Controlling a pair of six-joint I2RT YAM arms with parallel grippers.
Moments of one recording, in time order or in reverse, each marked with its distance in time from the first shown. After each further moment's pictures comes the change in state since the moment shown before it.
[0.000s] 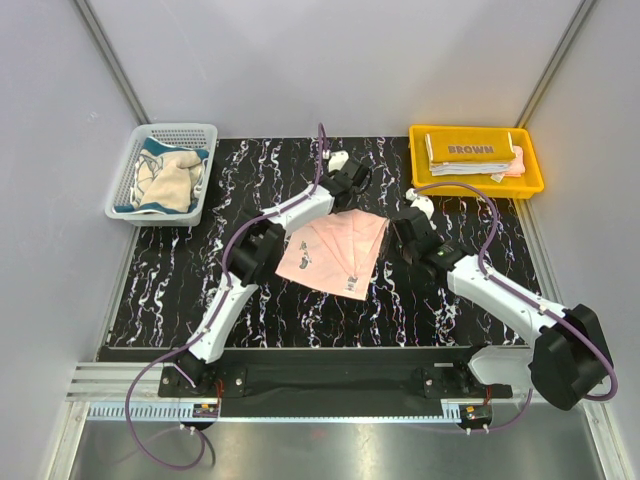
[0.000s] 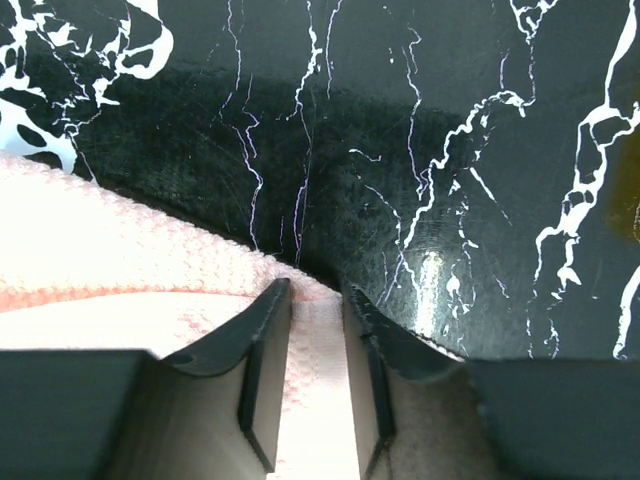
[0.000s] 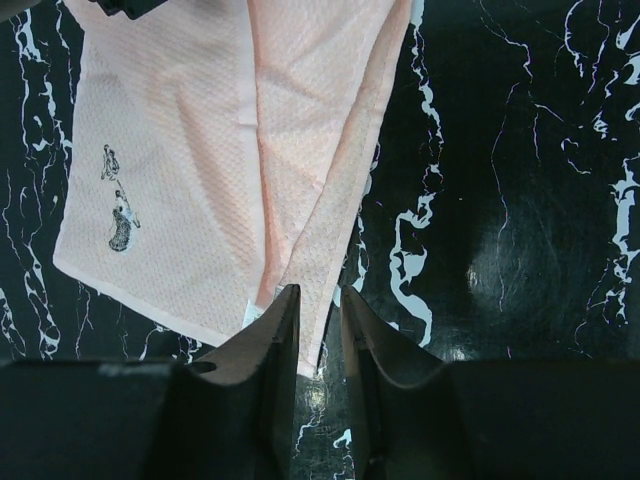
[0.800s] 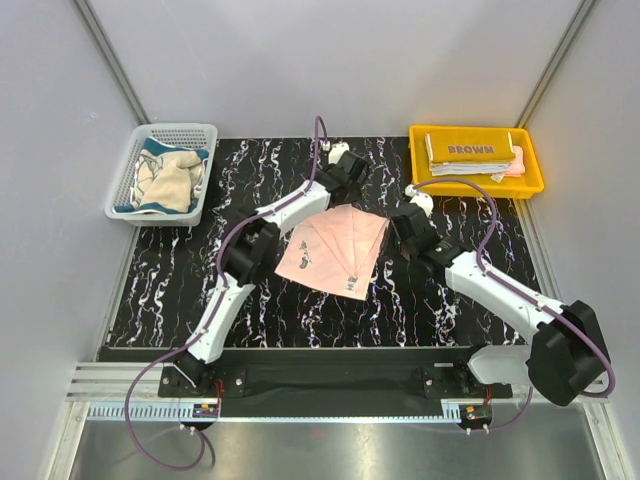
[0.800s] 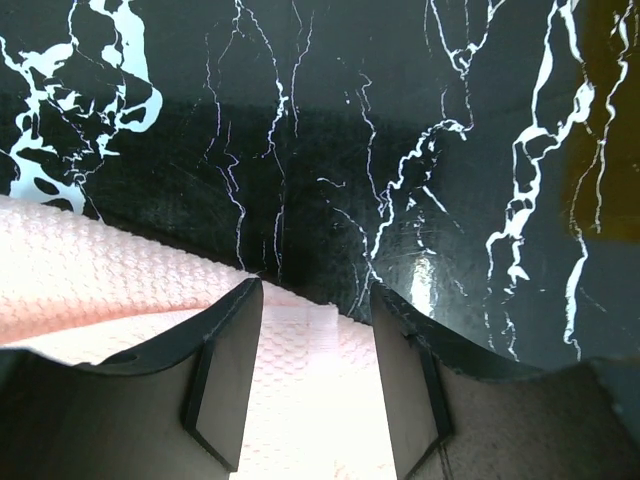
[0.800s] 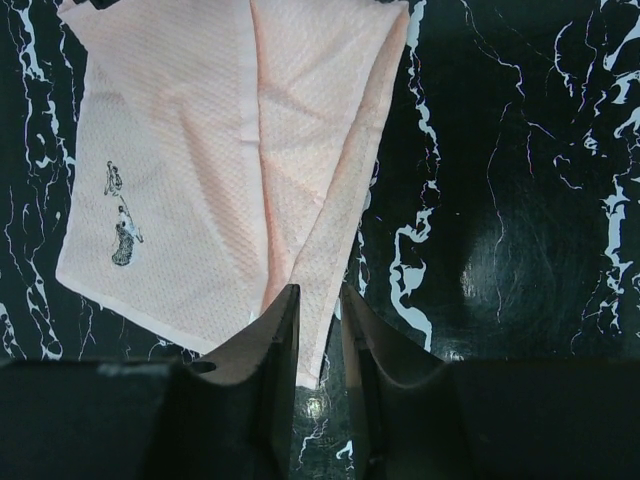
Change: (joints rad) left arm 0.016 -0.039 -0.007 0.048 0.040 0.069; right arm 0.001 0.027 0.037 -0.005 0.026 -0.002
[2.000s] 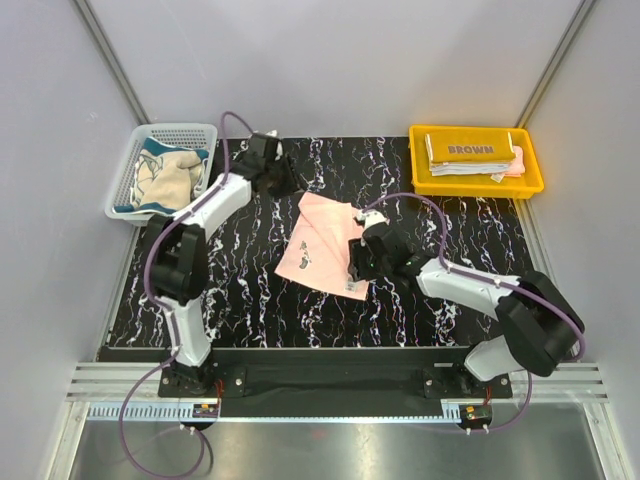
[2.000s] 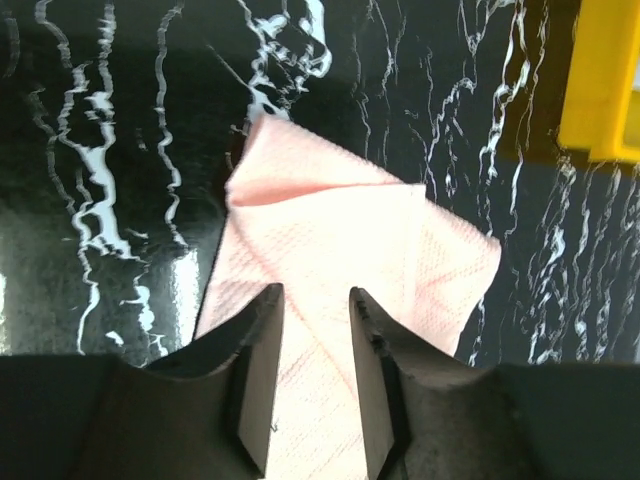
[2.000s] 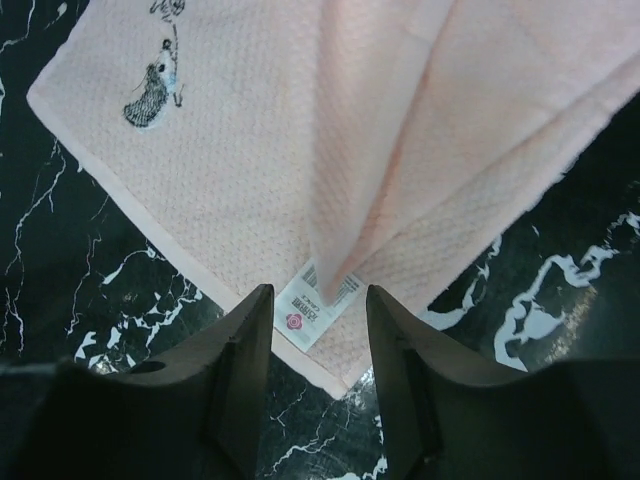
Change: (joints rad) left arm 0.328 -0.553 -0.597 0.114 0.493 0.047; right arm 0.138 0.192 -0.105 0.301 -0.196 -0.287
